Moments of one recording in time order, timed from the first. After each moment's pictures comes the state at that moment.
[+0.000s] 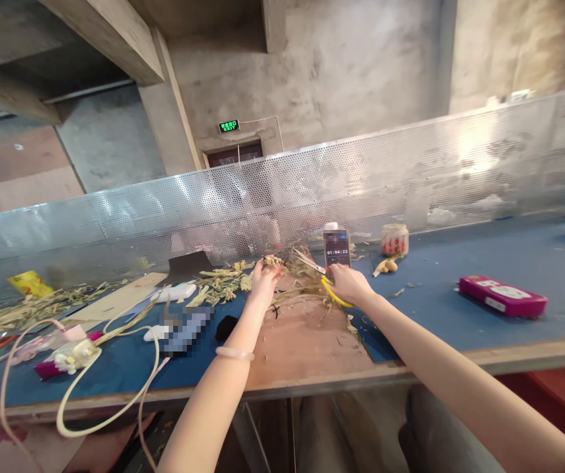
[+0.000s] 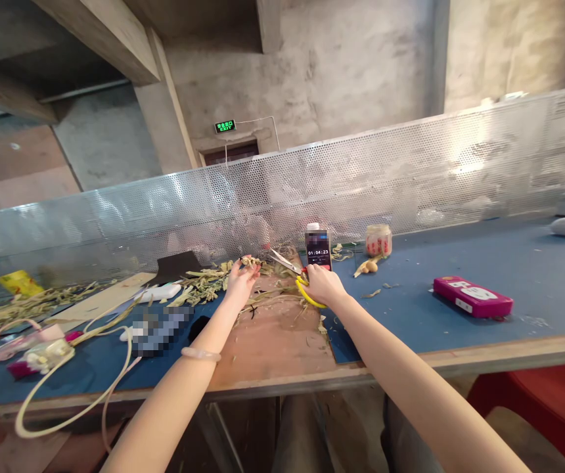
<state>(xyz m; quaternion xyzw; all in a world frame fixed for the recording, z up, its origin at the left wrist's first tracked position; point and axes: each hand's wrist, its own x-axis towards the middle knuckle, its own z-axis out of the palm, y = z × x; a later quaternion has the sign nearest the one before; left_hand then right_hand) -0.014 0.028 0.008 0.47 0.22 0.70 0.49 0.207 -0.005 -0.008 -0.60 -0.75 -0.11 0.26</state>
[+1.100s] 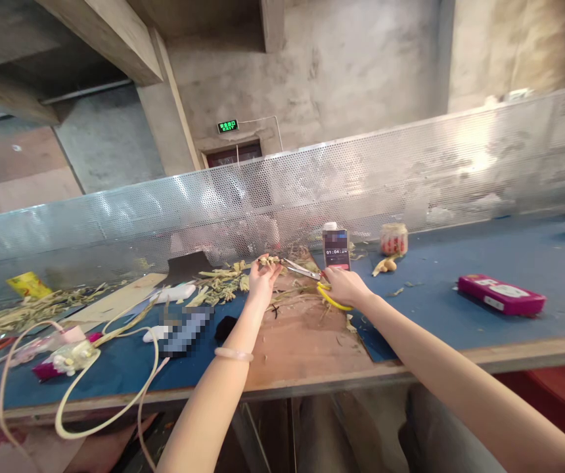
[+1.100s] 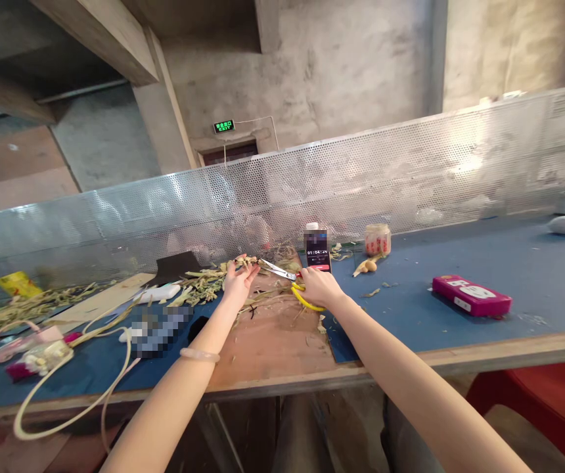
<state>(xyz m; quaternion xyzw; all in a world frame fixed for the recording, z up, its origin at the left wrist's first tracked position) -0.015 0.030 0.008 0.46 0.18 0.72 0.49 0.203 -0.009 -0.008 -0.57 -0.79 -0.14 0.21</state>
